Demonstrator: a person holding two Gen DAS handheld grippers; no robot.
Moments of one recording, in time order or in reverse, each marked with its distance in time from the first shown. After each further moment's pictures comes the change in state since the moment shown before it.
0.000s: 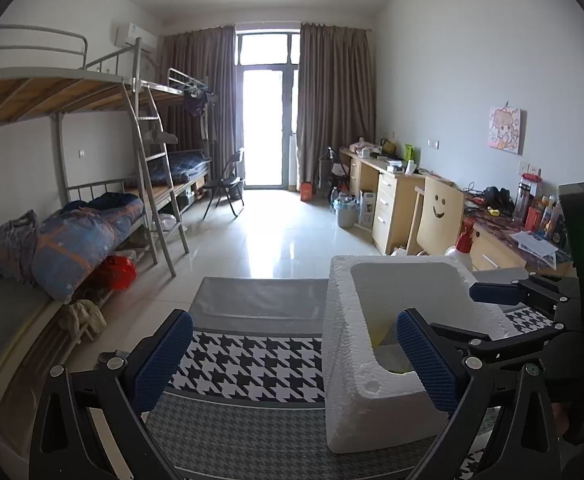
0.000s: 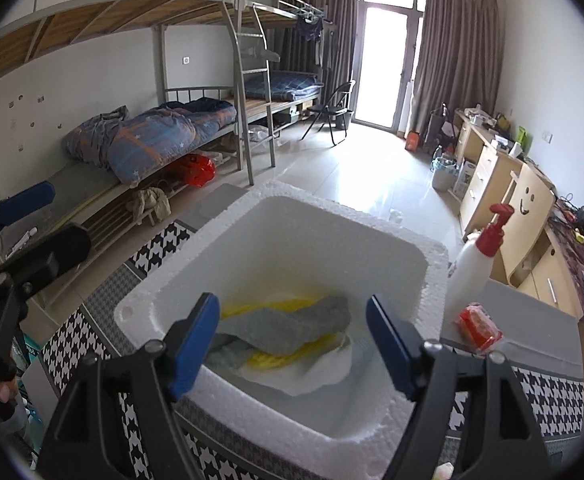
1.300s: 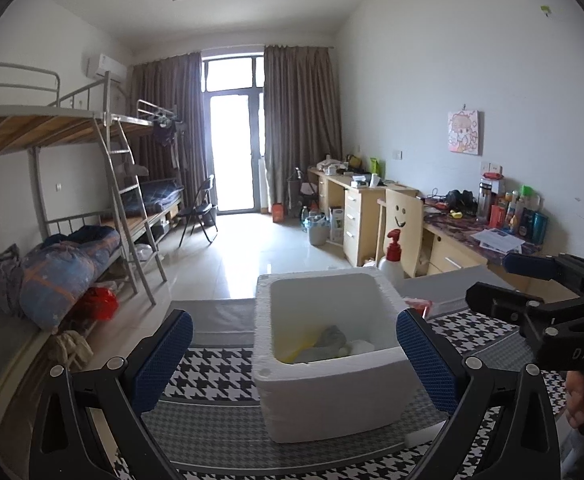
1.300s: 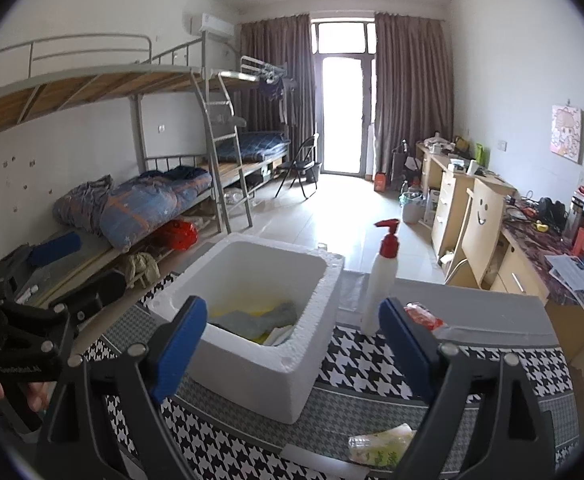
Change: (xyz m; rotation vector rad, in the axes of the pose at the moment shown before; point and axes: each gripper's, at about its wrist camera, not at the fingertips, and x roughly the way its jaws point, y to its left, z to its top) left arm -0.053 -0.063 -0.002 0.082 -0.083 -0.086; right arm -0.111 -0.030 -0.041 0.138 -0.242 -0.070
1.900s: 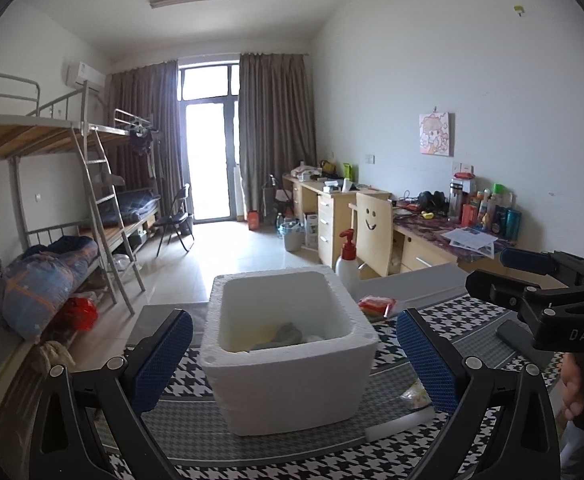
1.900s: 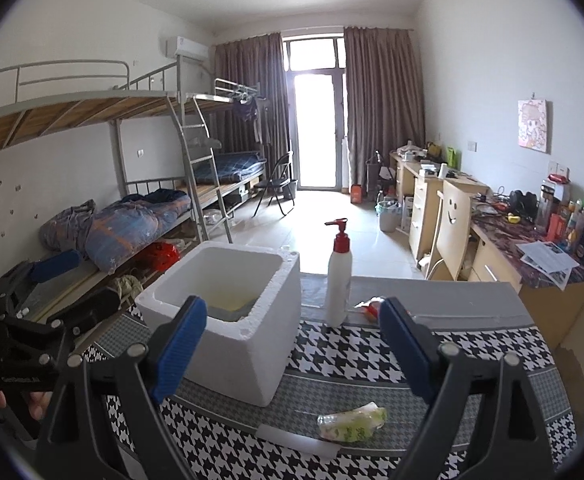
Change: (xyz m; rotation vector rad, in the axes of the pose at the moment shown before) left arm -0.017 -0.032 -0.009 0.026 -0.024 -0.087; right arm -0.042 -0.031 -0.022 0.052 -0.062 -0.069
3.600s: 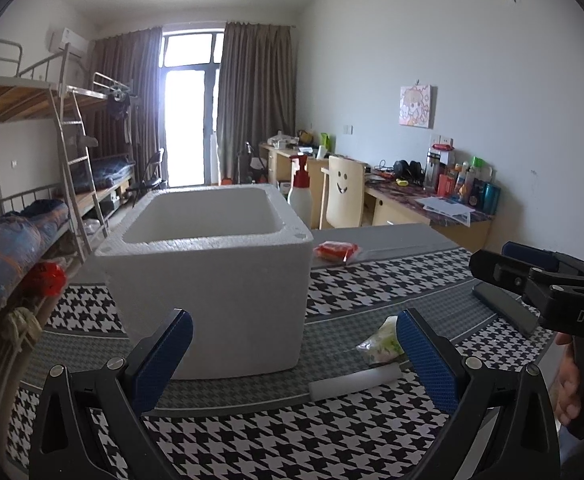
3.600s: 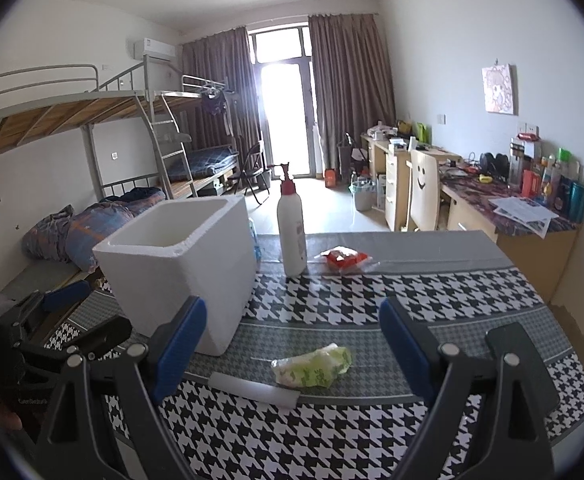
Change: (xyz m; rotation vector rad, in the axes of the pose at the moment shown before) left arm 0.032 -0.046 -0.069 -0.041 0.105 -0.092; right arm -0.007 -0.045 -0.068 0.093 0.042 -0.076
